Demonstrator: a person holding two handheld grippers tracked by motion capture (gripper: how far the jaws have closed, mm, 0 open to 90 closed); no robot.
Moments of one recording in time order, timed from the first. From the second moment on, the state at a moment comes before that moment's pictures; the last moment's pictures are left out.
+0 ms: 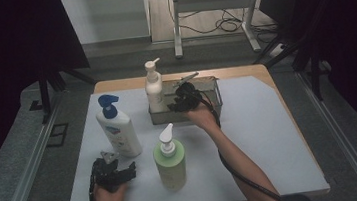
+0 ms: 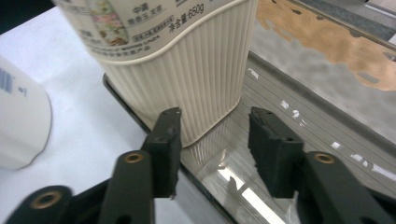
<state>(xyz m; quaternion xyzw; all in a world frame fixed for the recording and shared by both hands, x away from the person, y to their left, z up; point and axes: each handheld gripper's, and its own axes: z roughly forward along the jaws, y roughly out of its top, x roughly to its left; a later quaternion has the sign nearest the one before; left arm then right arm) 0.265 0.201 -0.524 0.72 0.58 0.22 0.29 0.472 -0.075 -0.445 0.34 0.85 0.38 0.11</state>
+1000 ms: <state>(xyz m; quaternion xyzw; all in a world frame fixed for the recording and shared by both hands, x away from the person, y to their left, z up) 0.264 0.200 -0.524 0.72 0.58 0.22 0.29 0.439 -0.103 -0.427 0.30 0.86 0.39 0.11</state>
